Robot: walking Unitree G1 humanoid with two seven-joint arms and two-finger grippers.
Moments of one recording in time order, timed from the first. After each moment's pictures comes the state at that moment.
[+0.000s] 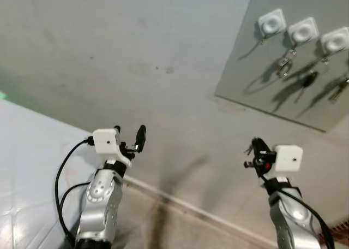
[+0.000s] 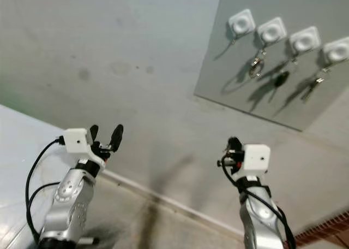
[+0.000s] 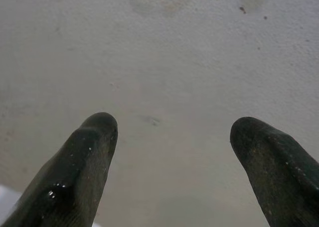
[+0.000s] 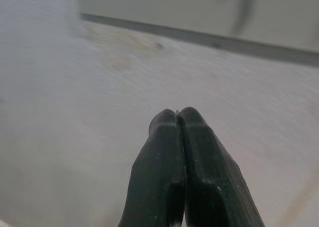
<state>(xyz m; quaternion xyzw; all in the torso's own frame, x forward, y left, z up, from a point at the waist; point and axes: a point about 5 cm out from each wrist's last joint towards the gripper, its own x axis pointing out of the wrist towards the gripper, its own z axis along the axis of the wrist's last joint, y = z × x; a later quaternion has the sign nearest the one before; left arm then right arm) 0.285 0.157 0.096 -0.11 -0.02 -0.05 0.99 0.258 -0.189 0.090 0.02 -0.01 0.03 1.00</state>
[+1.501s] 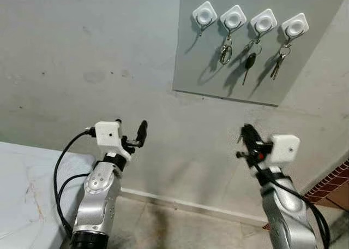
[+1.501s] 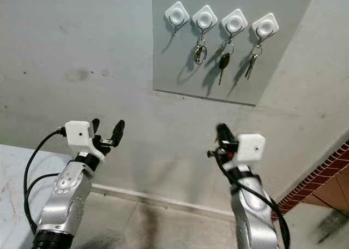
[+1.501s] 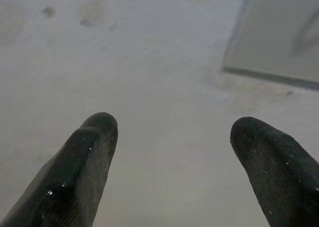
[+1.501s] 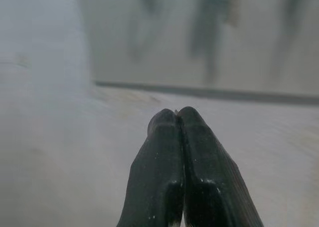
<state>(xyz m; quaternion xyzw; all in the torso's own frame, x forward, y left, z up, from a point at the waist) 0.300 0.129 0.120 -0.07 -0.04 -0.13 0.99 0.273 -0.150 0.131 0.08 -0.09 0.13 0.98</state>
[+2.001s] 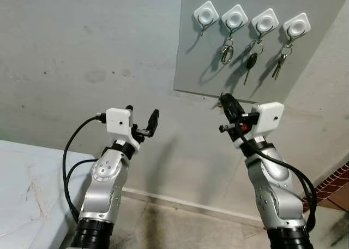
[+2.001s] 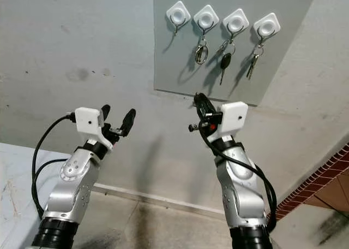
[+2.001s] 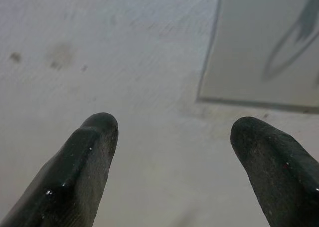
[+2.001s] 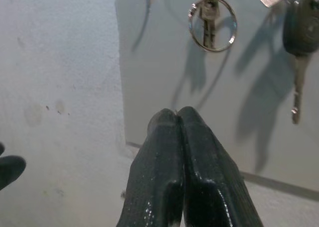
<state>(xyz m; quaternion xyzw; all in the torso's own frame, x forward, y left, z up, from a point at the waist) 0.314 0.118 0.145 -0.05 -0.08 -0.17 0.98 0.304 -0.133 0.173 0.07 -0.15 0.18 0.97</state>
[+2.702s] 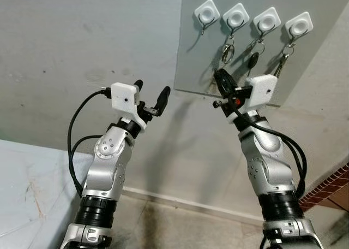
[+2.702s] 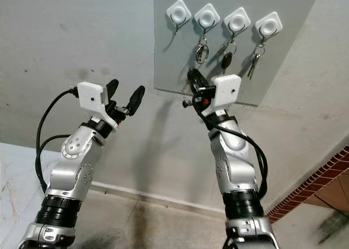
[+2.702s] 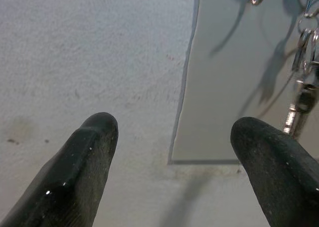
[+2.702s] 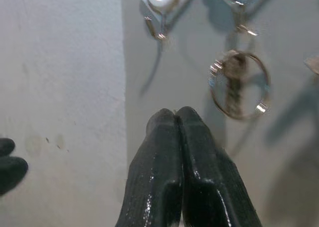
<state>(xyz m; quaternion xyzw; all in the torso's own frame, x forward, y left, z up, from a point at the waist) 0.331 0.107 0.186 -0.06 -0.13 -0.21 0.97 0.344 -0.116 0.207 0.07 -0.19 0.22 0.95</state>
